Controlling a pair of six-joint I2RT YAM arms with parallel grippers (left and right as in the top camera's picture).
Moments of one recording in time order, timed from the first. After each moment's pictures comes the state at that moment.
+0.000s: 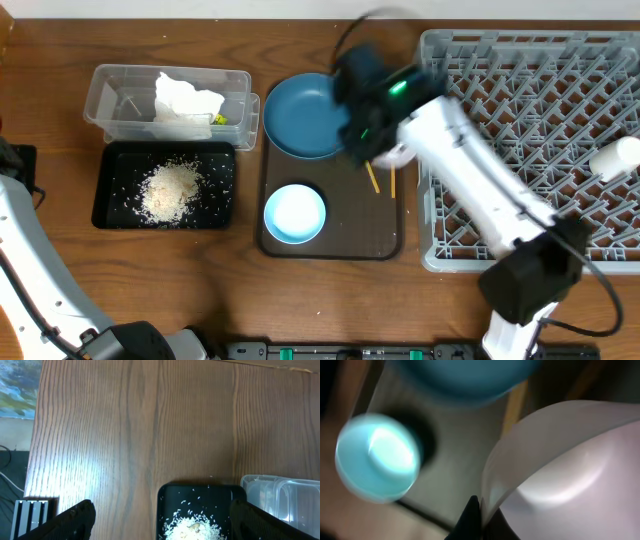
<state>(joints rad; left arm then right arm) 0.64 1.49 1.63 -1.28 -0.37 -0.94 0.53 1.94 1.93 -1.28 -0.02 0.11</state>
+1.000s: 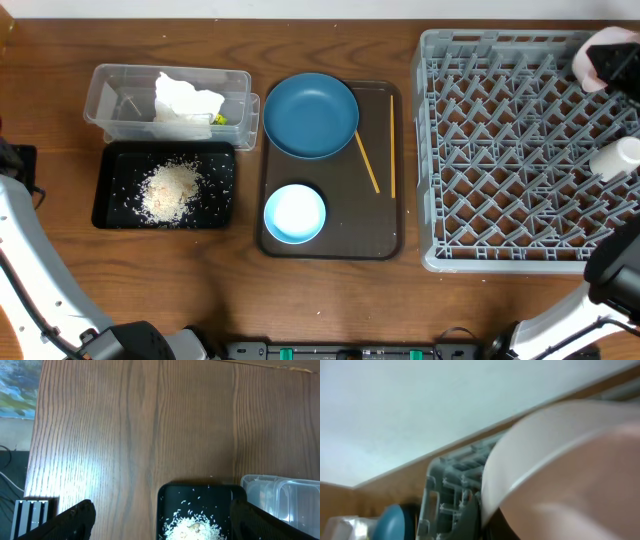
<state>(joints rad) 0.64 1.49 1.63 -1.28 -0.37 -0.94 -0.55 1.94 1.64 -0.34 -0.84 0.26</state>
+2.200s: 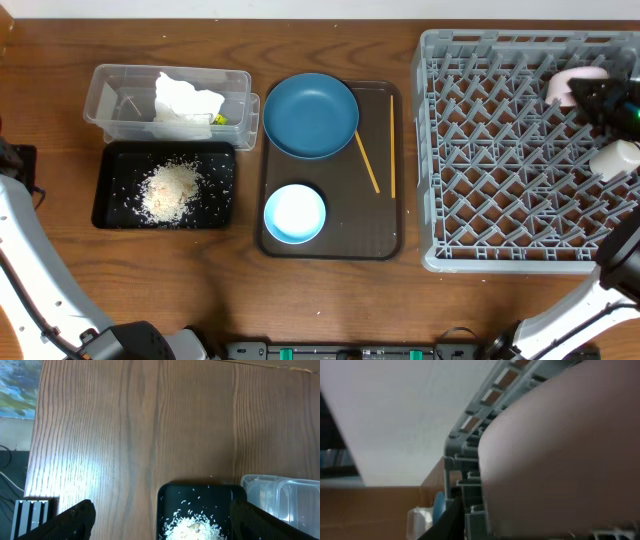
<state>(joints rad) 0.64 1.49 1.63 -1.28 -0.37 -0.94 -0.62 2.05 1.50 -0.31 -1.06 0.48</state>
